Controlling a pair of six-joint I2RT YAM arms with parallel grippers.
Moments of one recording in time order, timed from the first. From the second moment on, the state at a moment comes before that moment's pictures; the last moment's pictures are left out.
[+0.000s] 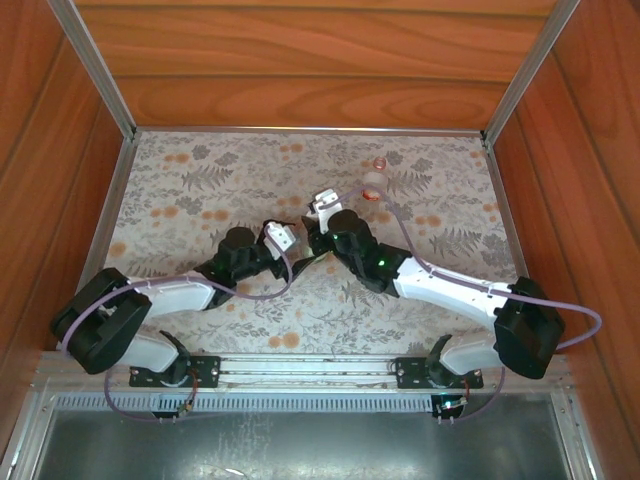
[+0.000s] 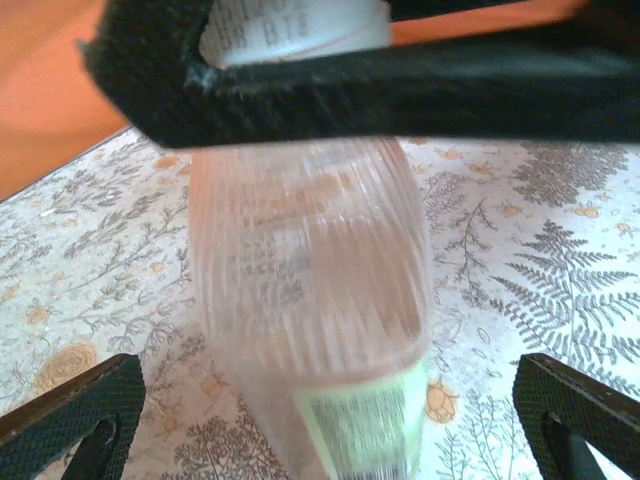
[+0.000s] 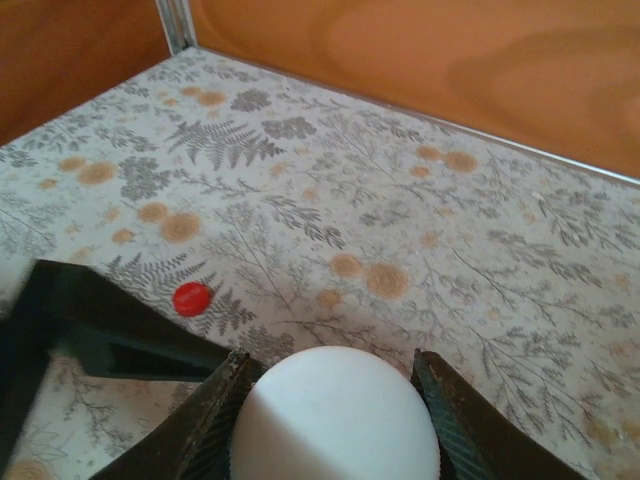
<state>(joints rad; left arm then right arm) -0.72 1.38 0.43 0.66 0.28 0.18 0.94 1.36 0.85 0.09 0.32 0.12</state>
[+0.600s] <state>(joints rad) -0.70 1.24 0.26 0.66 0.23 0.14 0.75 1.79 1.31 0.10 0.17 0.06</state>
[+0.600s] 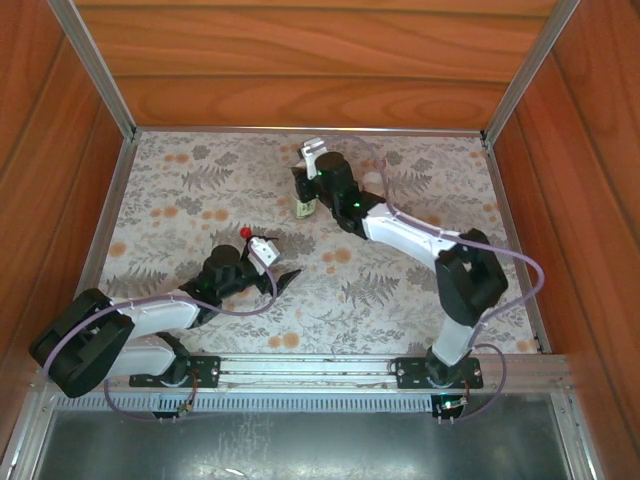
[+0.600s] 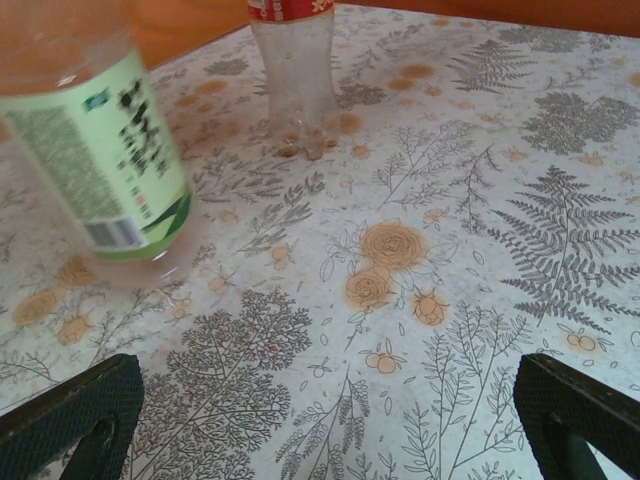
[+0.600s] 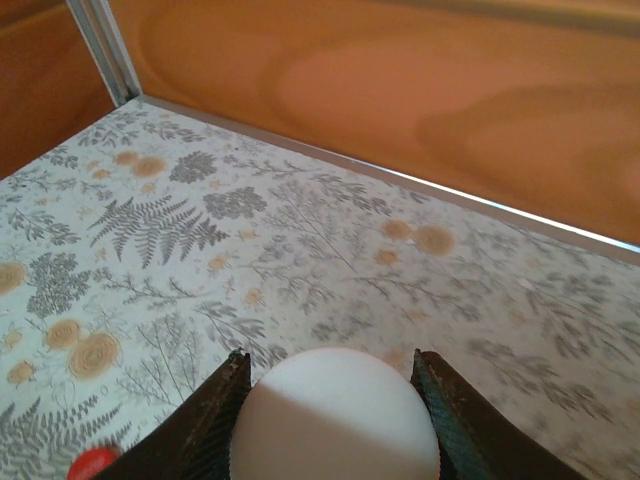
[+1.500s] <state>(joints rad) -0.67 1.22 0.25 0.66 0.22 0.12 0.75 2.02 1.53 0.11 0.21 0.07</state>
